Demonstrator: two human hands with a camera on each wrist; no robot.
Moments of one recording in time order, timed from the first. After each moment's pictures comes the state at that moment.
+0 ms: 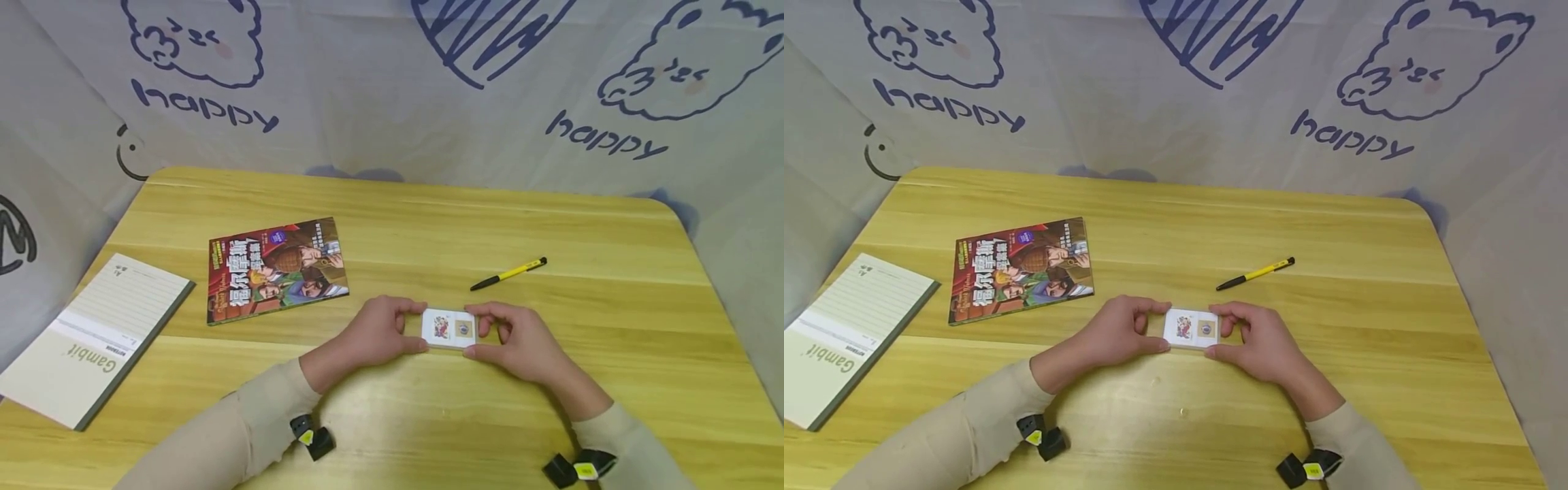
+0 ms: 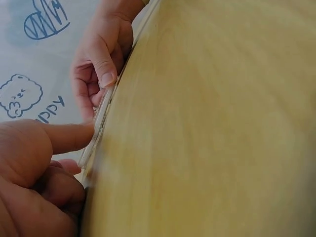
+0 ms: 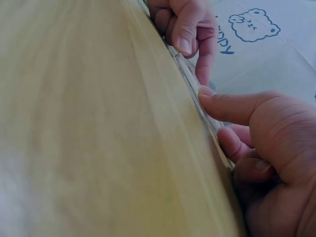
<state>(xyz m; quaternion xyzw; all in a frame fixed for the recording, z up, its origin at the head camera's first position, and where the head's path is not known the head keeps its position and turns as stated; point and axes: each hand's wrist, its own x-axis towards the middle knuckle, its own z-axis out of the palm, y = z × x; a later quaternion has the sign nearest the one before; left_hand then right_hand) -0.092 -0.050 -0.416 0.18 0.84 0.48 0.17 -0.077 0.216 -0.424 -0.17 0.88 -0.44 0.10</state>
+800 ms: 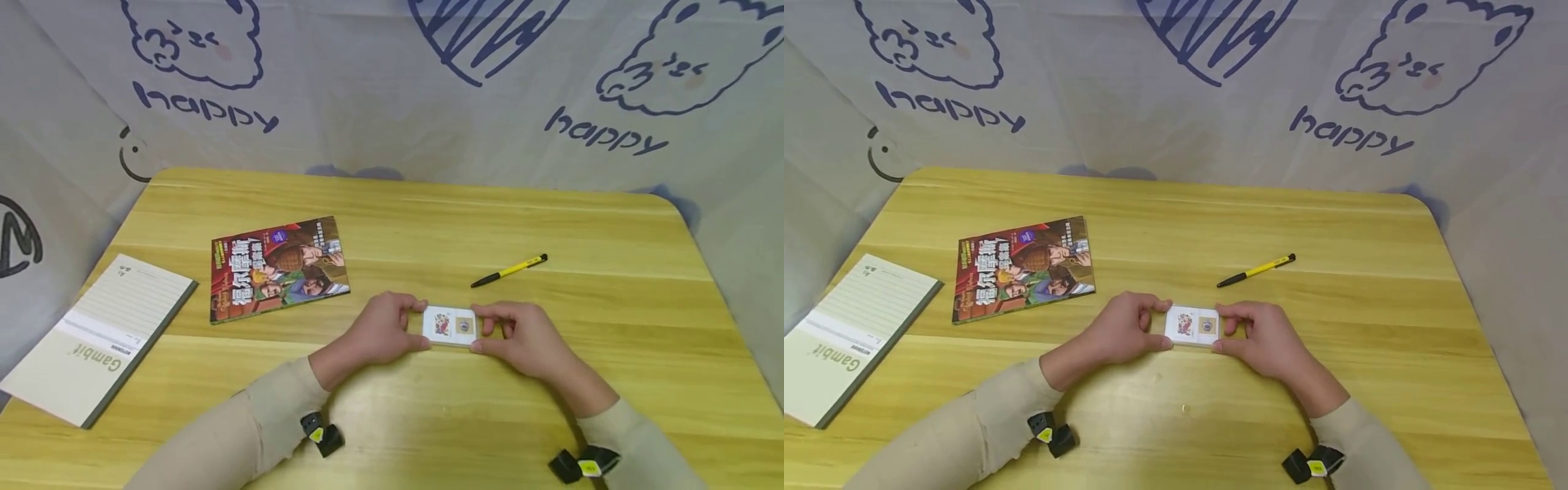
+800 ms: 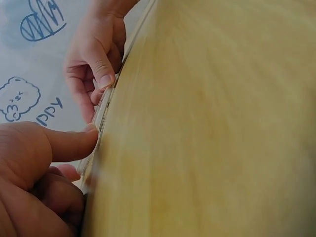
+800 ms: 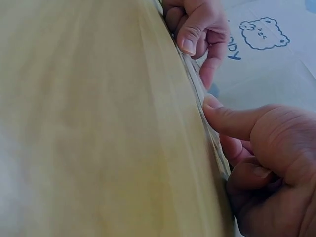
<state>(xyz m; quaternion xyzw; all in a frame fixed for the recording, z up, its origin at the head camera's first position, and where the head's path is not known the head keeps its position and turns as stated) -0.091 -0.045 -0.415 0.16 0.85 0.46 0.18 -0.074 0.216 -0.420 -0.15 0.90 -0.41 0.08</state>
